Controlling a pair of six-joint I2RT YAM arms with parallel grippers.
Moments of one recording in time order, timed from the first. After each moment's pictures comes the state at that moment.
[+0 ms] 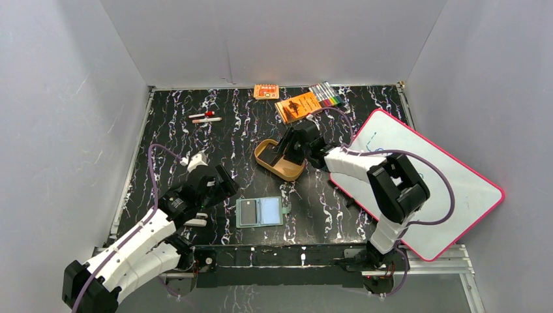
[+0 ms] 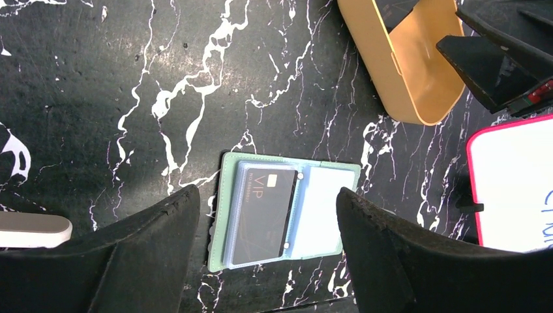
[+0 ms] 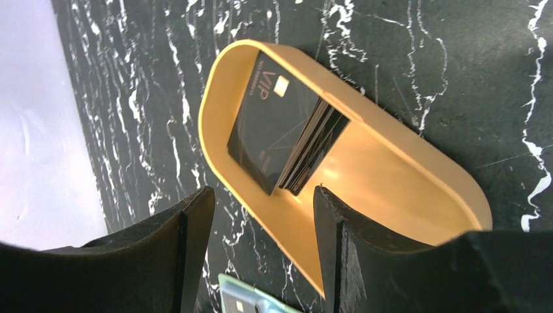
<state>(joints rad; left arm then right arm) -0.63 0.79 0.56 -0.55 -0.22 -0.96 0.66 1.71 1.02 0.04 -0.06 0.97</state>
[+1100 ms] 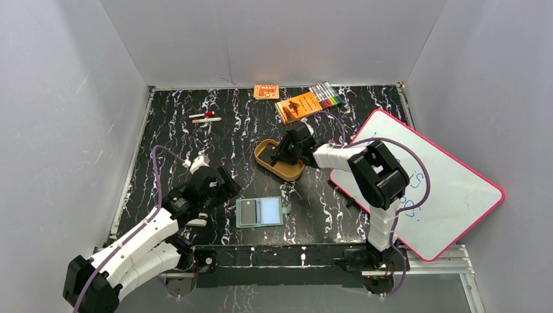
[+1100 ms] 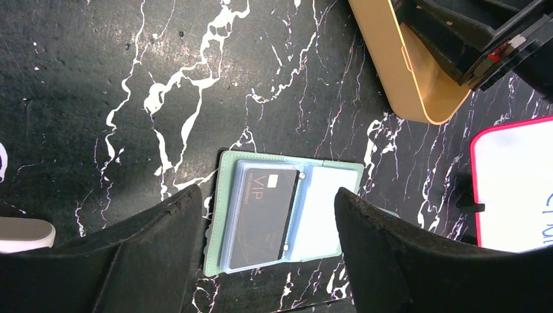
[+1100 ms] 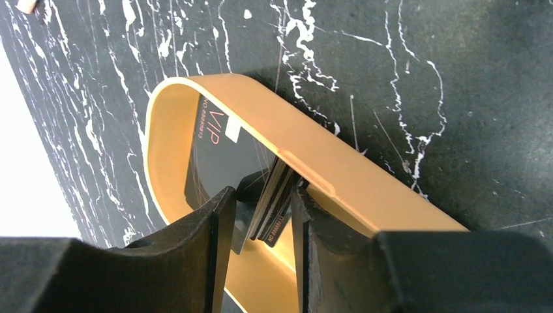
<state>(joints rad) -0.63 0.82 0.52 -0.50 -0.20 -0.99 0.67 1.92 1.13 0.04 -0.02 1.02</state>
